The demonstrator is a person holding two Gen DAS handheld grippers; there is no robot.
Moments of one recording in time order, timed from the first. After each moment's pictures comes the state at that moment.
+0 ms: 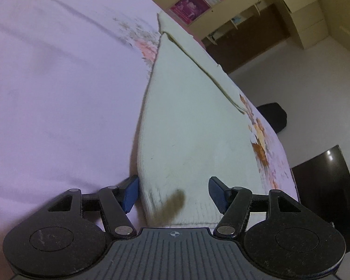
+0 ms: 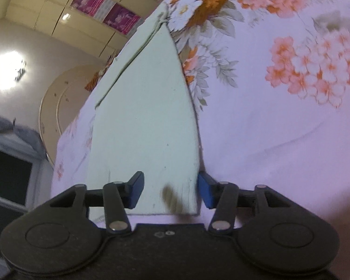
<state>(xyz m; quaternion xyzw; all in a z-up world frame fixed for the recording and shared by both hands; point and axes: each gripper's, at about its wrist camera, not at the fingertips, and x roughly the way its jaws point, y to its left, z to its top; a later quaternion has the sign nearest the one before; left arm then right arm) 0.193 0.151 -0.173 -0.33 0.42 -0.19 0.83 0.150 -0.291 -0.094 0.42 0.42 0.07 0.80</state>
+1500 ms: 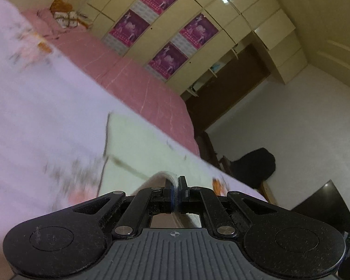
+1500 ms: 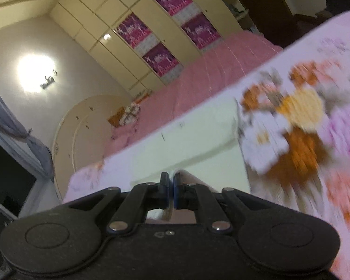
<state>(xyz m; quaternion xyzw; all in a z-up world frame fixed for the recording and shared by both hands) 0.360 0.156 -0.021 -0.33 0.29 -0.17 0.88 0.292 -0.305 0.065 0.32 0.30 0.10 0.90</state>
